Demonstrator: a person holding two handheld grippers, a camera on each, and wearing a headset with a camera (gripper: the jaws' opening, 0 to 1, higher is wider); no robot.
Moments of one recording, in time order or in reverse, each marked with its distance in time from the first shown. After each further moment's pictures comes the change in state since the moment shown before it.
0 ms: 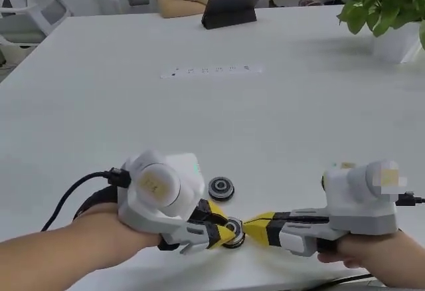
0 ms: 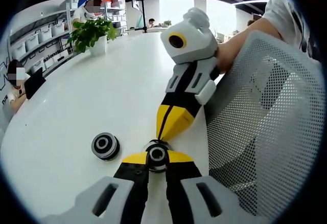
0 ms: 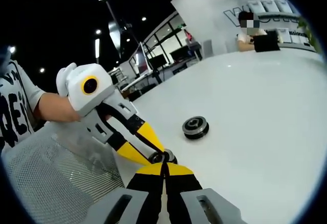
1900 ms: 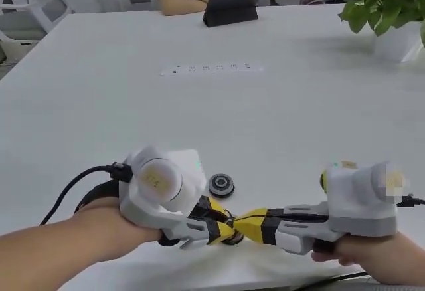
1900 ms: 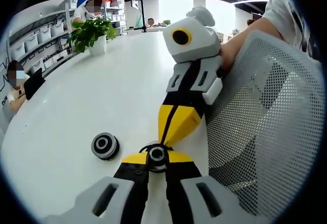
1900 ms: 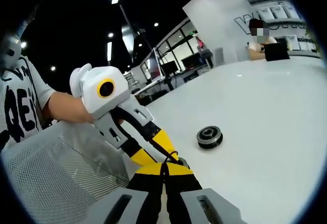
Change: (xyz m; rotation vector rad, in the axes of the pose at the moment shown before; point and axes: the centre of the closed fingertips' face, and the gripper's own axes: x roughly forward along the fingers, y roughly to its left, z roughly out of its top) left arm 0.000 -0.001 0.000 0.006 0.005 -0.003; right arm 0.003 0.018 0.009 -0.057 -0.053 0.085
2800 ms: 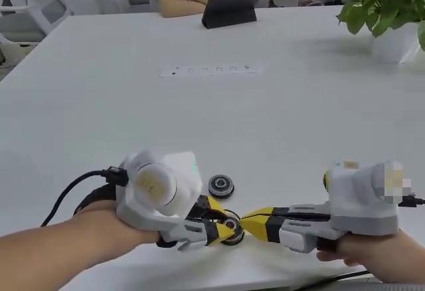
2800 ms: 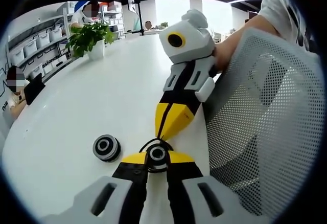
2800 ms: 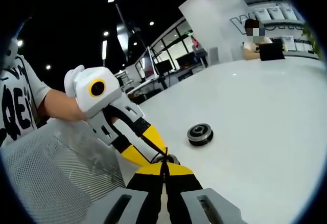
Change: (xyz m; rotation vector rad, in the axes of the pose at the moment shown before) left arm -0.003 0.000 0.001 0.034 -0.025 0.002; right arm -0.005 -0.012 -0.003 0.001 0.012 -0.047
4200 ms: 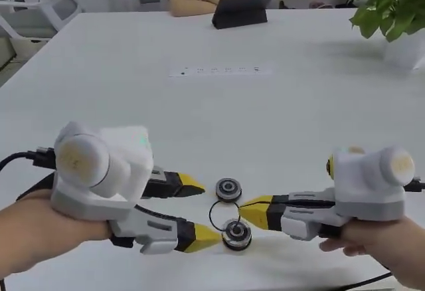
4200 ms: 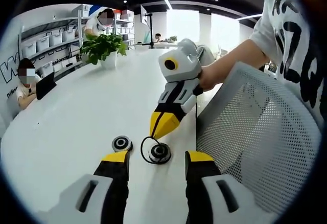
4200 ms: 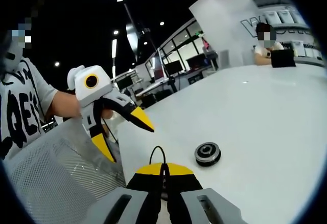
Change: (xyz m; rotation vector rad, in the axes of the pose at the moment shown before) left arm -0.069 0.006 0.017 -0.101 -0.112 0.032; right arm 0.012 0.009 0.029 -0.053 0.010 0.082
